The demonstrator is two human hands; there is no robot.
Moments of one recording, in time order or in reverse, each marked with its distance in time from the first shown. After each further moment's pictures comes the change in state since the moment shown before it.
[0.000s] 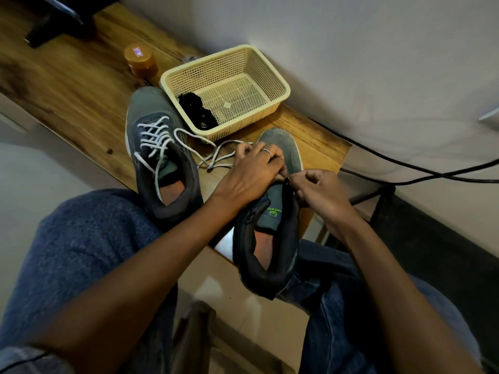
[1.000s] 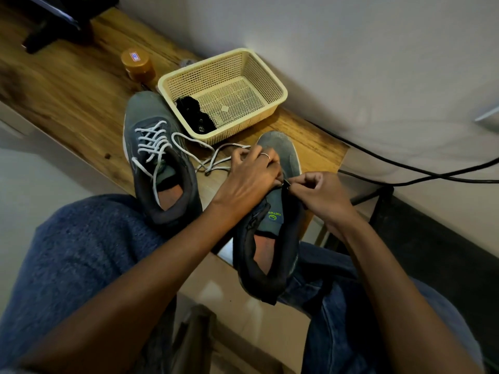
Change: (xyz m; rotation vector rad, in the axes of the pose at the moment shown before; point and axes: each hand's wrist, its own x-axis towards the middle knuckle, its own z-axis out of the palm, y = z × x) left_hand -0.006 0.008 -0.004 0.114 0.040 -0.005; right_hand -0.003 -0.005 -0.002 -0.009 0.041 0.004
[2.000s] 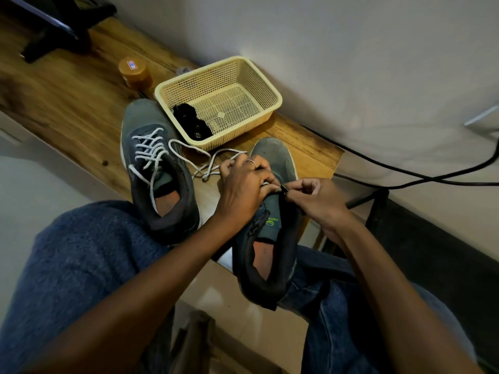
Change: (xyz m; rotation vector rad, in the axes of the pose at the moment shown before) left_hand -0.001 0.013 -0.010 -0.253 -0.002 -0.330; right_hand 0.005 0.008 -0.002 0.071 -0.042 0.057
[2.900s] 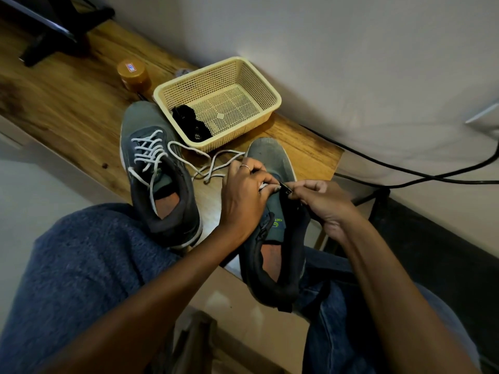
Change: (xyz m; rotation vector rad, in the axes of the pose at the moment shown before) left_hand -0.011 0.002 0.013 -0.144 0.117 -0.100; right_hand 0.006 0.002 -0.003 0.187 0.016 0.135
